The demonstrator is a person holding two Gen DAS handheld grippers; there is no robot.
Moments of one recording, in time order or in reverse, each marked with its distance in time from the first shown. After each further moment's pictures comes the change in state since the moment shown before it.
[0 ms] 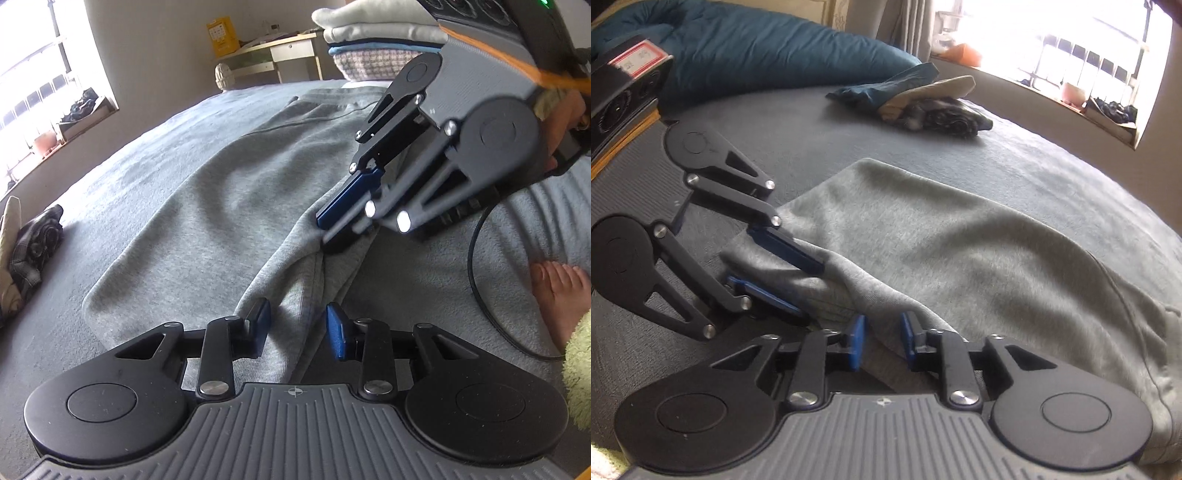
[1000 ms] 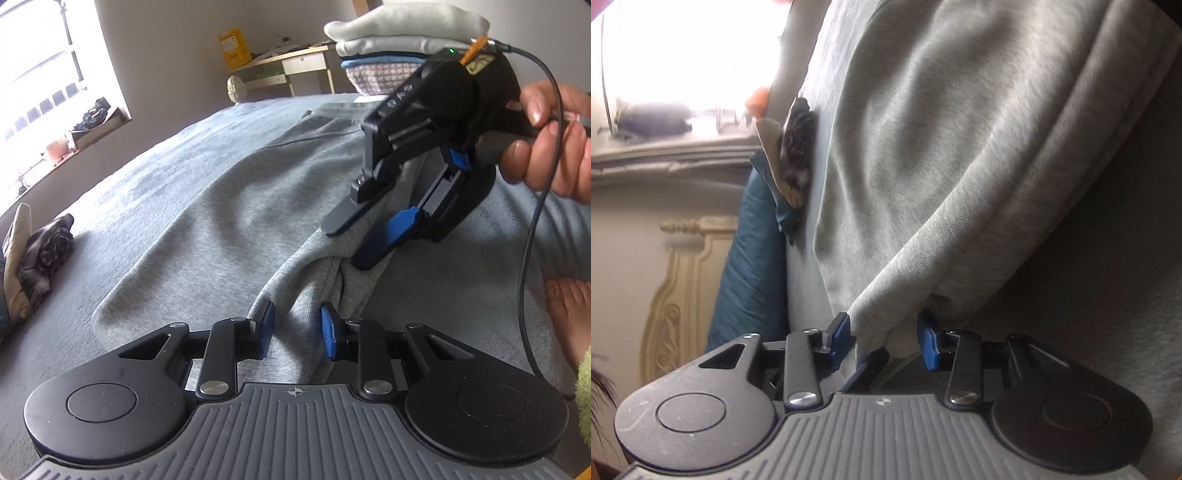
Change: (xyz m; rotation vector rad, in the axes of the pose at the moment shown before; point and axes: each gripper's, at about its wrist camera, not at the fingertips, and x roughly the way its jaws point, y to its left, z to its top) left arm 0.003 0.003 0.005 -0.022 -0.048 0.043; right arm 0.035 -0.107 -0.092 1.445 -0.001 0.546
